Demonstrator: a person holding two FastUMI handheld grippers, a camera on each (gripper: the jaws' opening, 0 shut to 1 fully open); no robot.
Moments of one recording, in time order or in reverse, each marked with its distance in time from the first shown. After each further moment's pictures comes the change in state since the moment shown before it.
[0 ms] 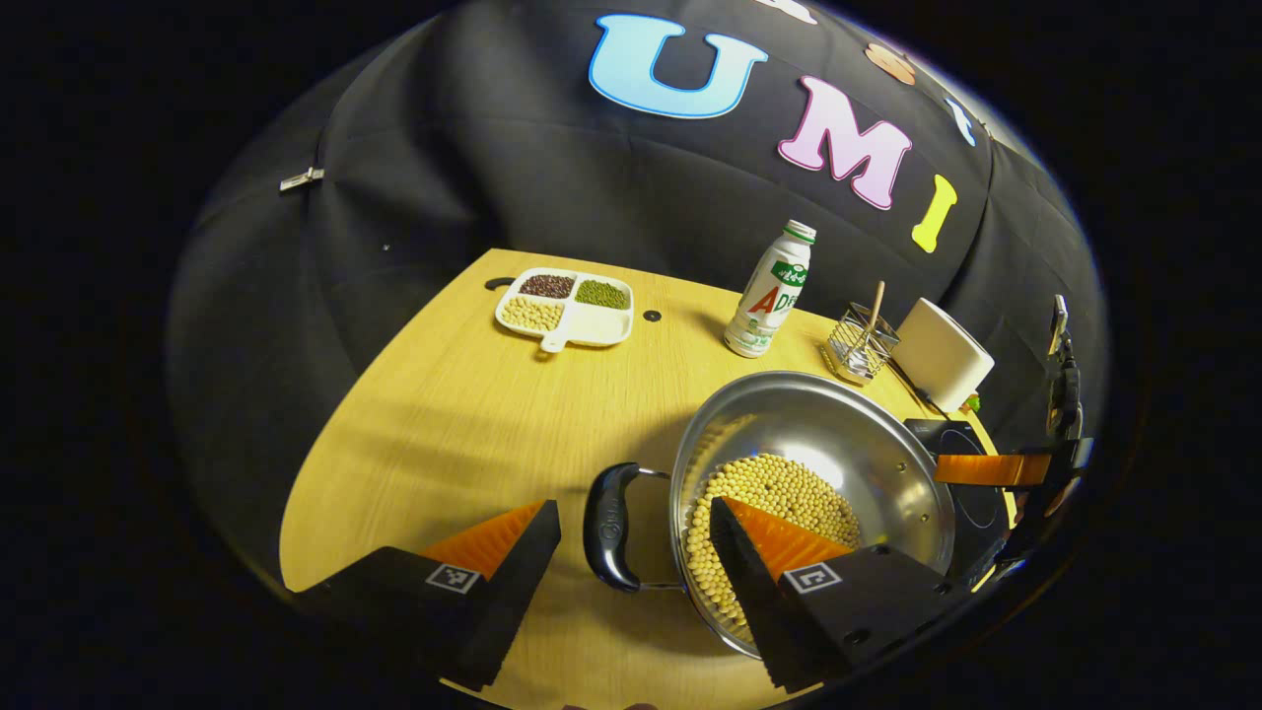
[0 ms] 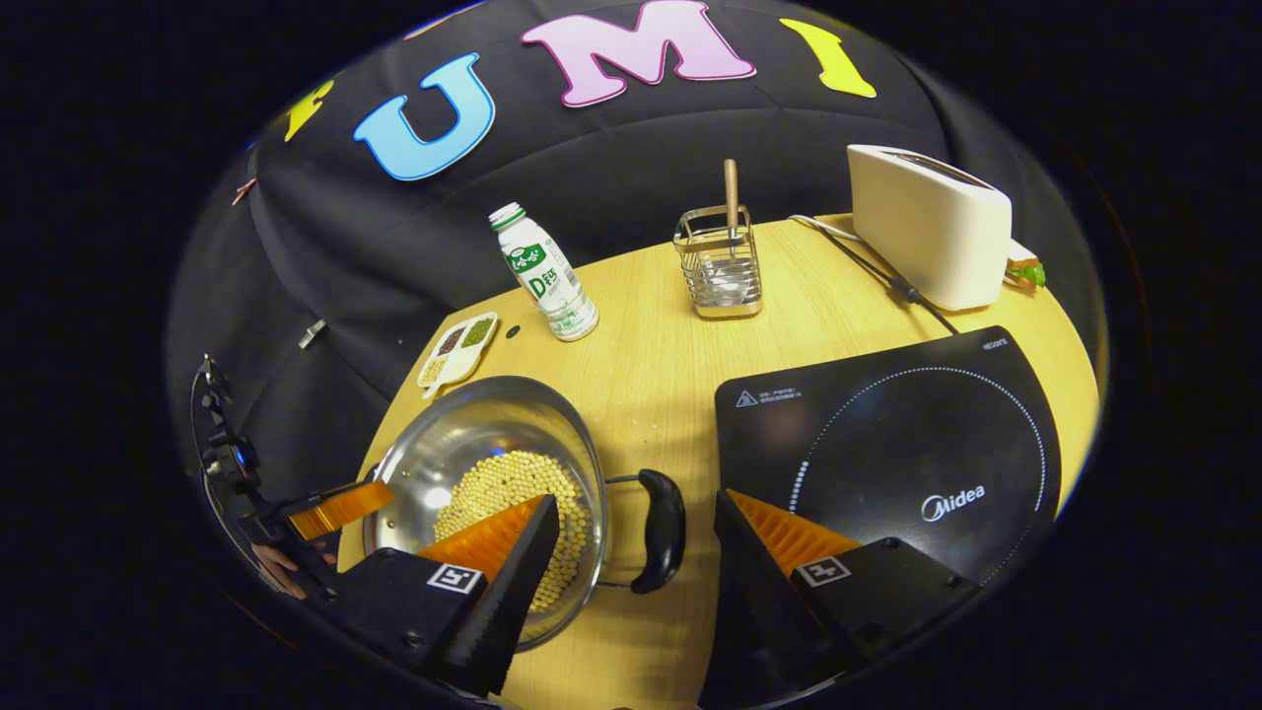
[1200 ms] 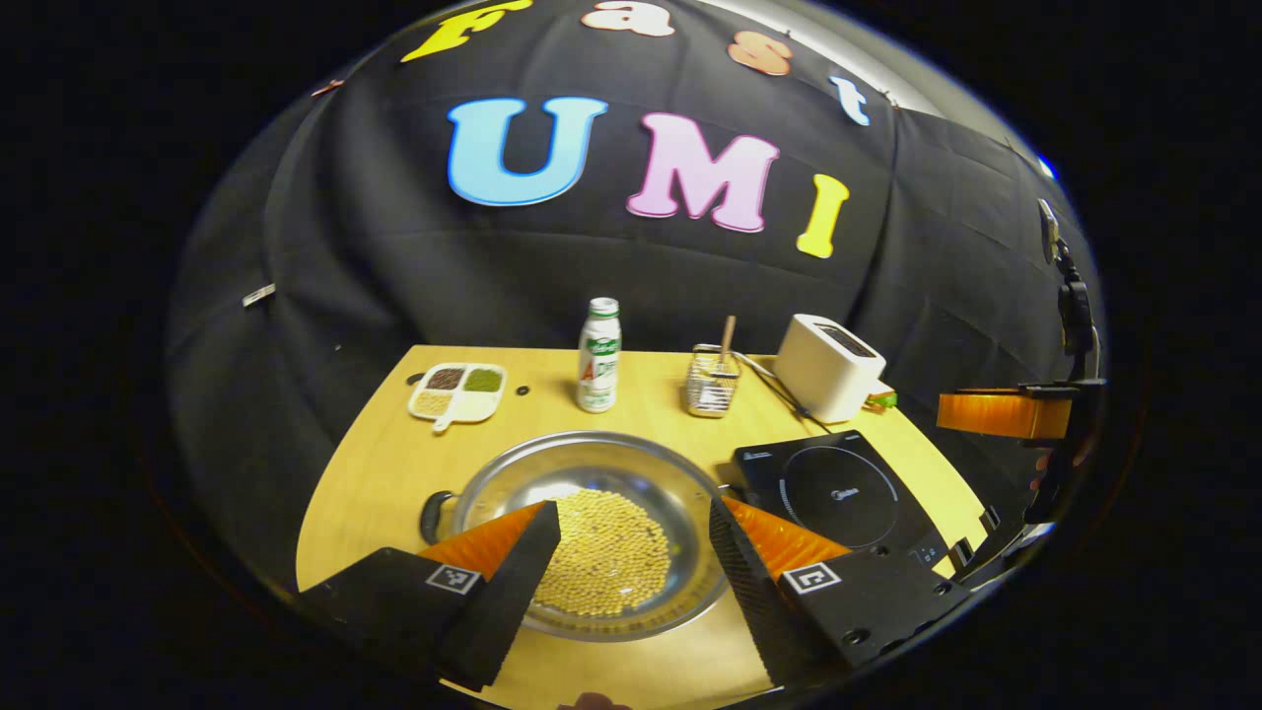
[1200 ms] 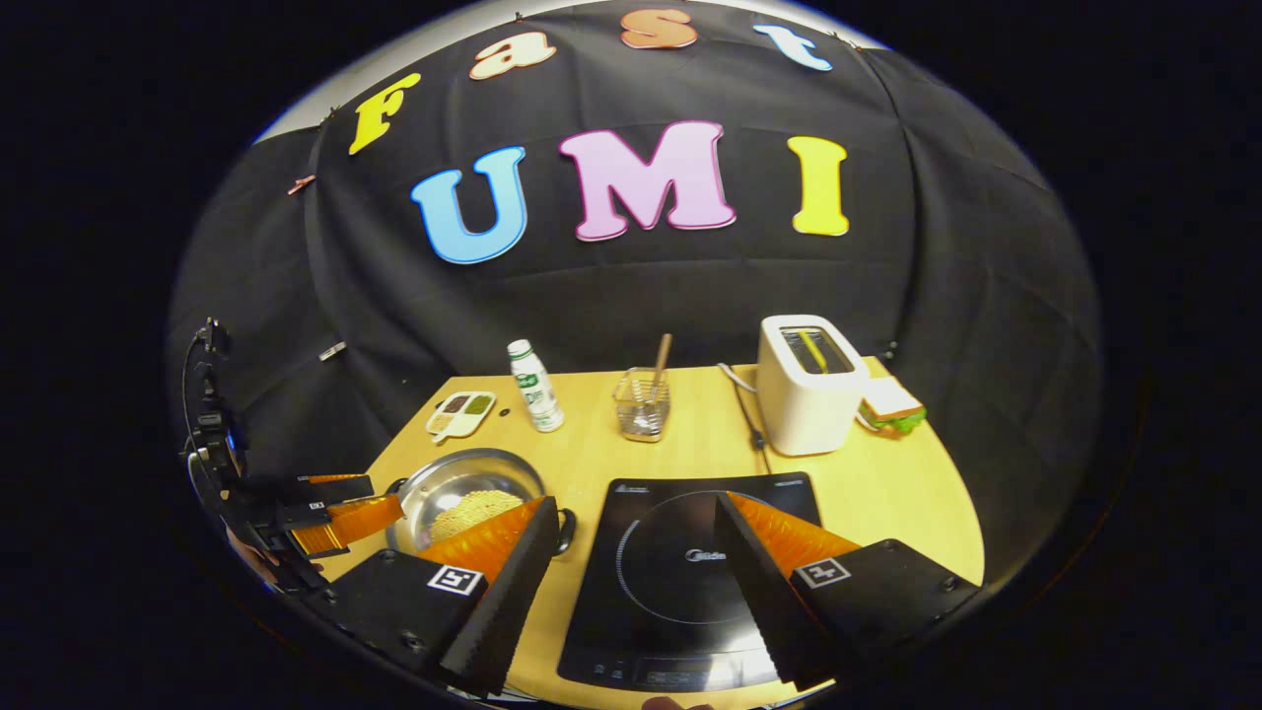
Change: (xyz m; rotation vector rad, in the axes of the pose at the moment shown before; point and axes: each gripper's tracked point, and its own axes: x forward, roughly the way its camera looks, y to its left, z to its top) left arm -0.115 -0.167 0.041 0.160 -0.139 -0.022; right arm -0.192 -0.036 0.102 -0.212 -0.238 -0.036
